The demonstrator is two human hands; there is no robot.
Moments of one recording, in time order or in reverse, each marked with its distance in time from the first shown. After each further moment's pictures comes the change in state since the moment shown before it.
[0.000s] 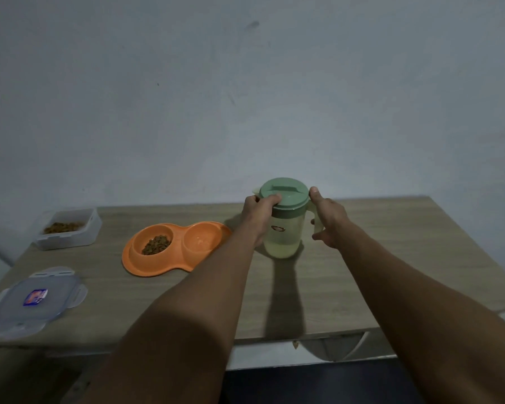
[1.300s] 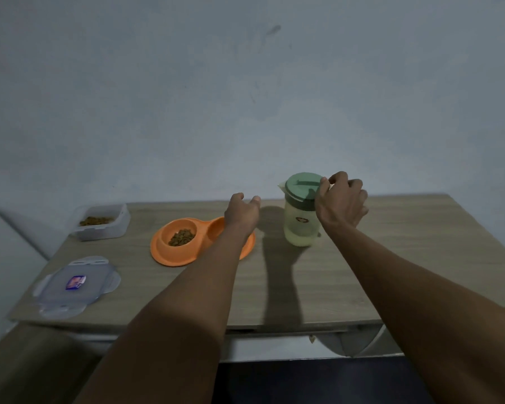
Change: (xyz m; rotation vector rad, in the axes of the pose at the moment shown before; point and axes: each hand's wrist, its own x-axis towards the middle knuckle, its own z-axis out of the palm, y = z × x) left_hand -0.036 0.012 -0.067 0.402 0.217 0.124; right_hand -0.039 -0.006 0.031 -0.733 0.535 -0.551
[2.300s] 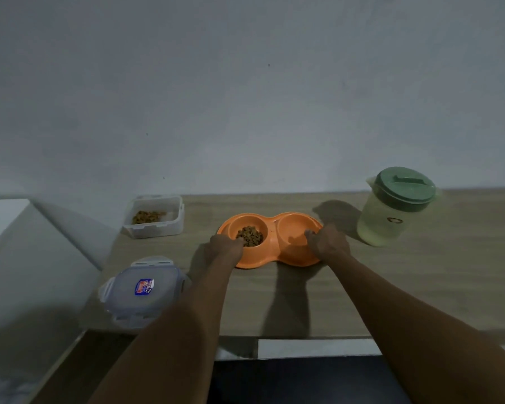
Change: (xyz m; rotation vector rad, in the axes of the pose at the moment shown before) left_hand 0.067 -0.119 -0.178 0.430 0.028 -0.341; right_hand -0.109 -0.082 0.159 -0.118 -0.569 0.254
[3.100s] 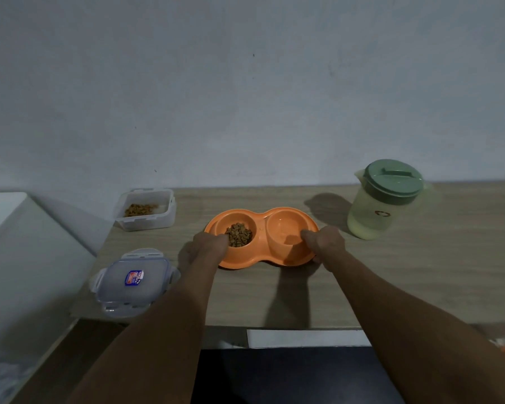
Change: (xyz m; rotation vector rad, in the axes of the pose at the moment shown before) left_hand -0.014 -0.003 0.002 -0.117 0.067 -0.126; right_hand -0.006 0.020 -0.016 0.228 -0.084 0.117
